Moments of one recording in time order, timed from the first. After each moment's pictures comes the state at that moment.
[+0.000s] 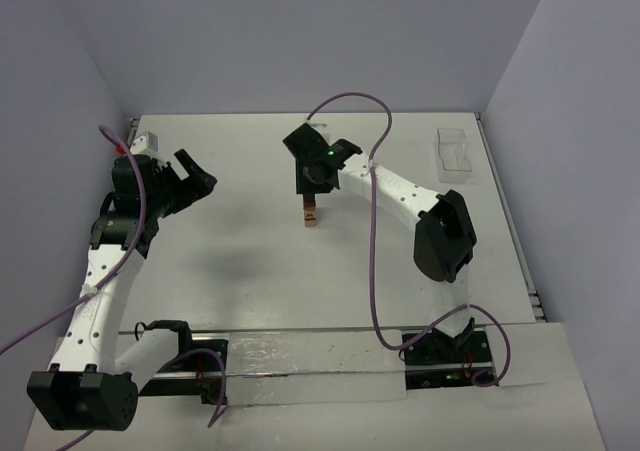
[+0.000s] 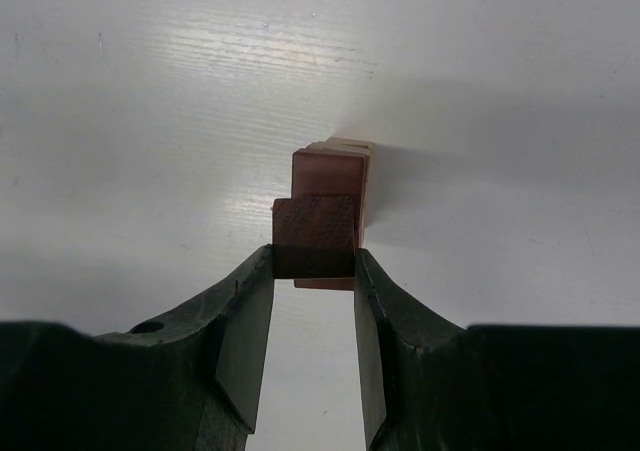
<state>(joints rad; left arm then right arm) -0.07 0.98 0.99 -0.54 0.11 -0.54 0.76 1.96 1.78 -0.81 0.28 0.62</state>
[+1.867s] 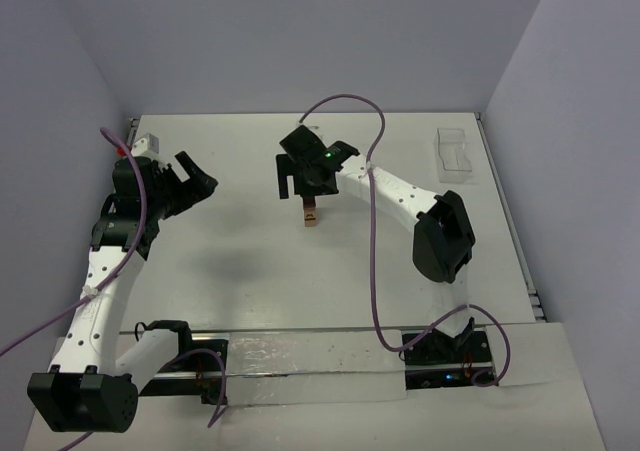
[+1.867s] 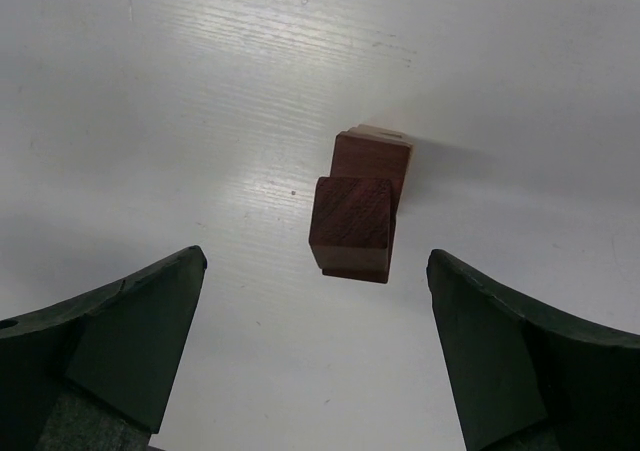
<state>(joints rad) -0.07 0.97 0.97 -0.53 0.11 -0.54 0.77 1.96 1.78 -0.80 0.22 0.58</state>
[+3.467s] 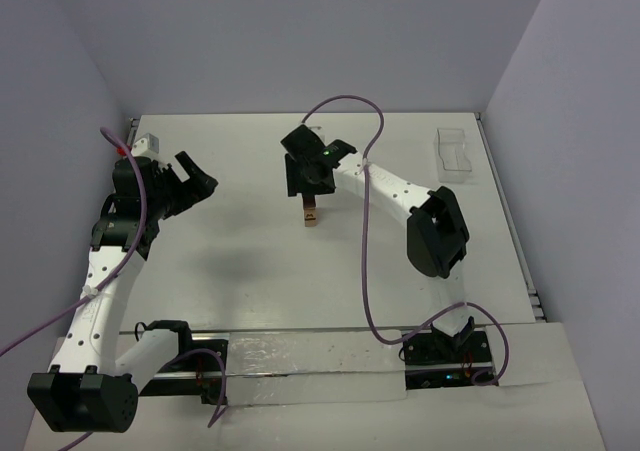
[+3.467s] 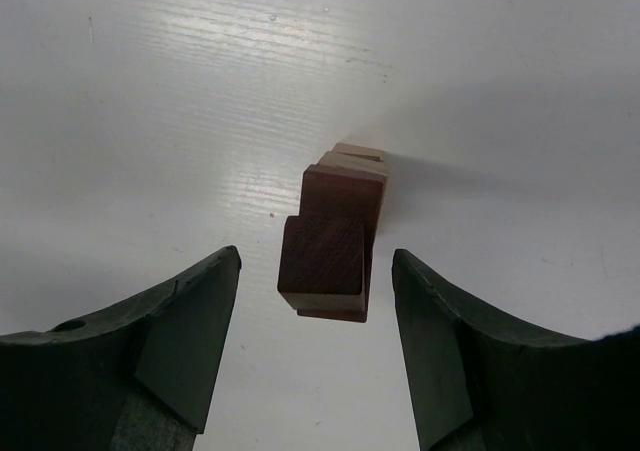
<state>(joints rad) -0.07 0.97 0.97 -0.53 0.11 -0.54 0.74 2.01 1.79 -0.79 0.24 0.58</state>
